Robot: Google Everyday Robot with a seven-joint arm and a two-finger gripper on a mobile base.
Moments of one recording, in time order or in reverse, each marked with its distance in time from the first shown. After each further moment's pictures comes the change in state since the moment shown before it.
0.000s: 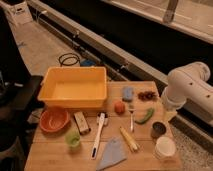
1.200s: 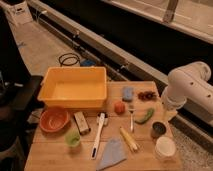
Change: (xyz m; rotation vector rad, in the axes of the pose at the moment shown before) arm -0.002 -0.006 -0.007 0.019 0.001 -0.057
